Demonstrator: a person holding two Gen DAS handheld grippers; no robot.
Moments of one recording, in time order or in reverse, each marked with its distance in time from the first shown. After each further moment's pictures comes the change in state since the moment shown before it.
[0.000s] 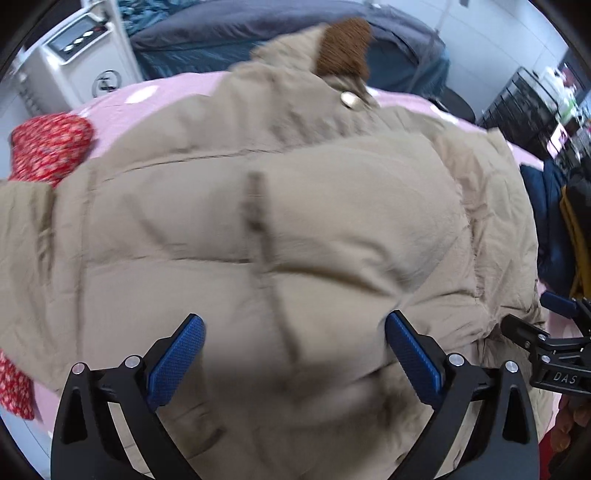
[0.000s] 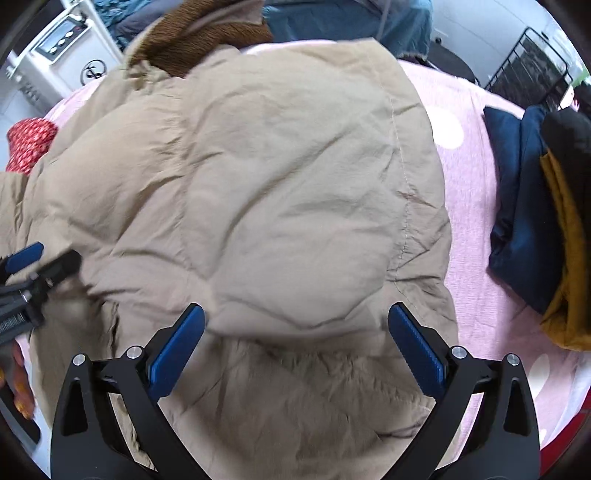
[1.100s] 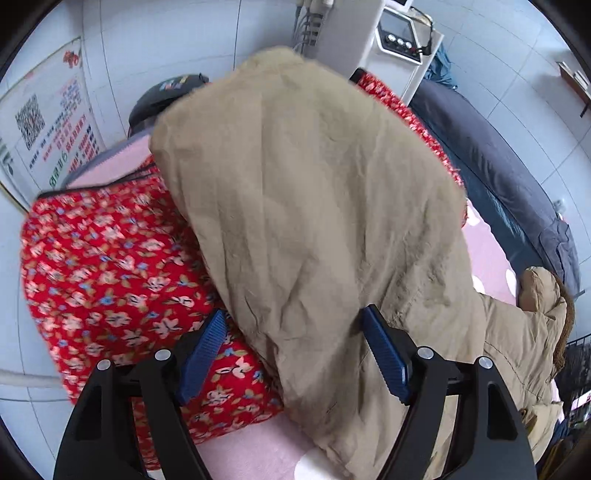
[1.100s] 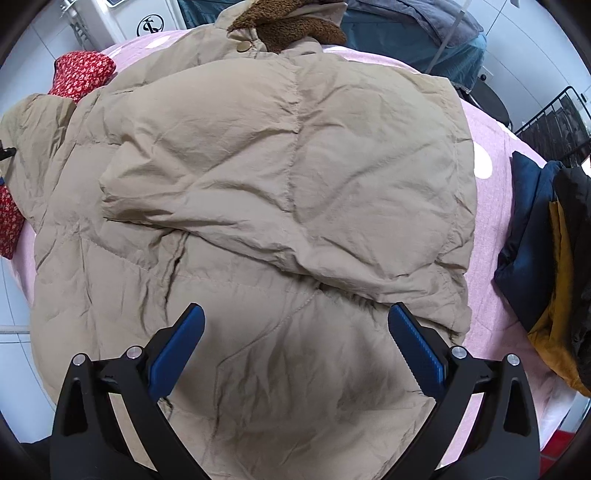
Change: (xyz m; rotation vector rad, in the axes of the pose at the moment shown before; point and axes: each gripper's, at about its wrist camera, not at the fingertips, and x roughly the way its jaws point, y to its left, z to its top) left arm -0.073 0.387 -0.028 -0.769 -0.202 0.192; right arm -0.015 0.056 -0.015 -0.205 0.034 0.008
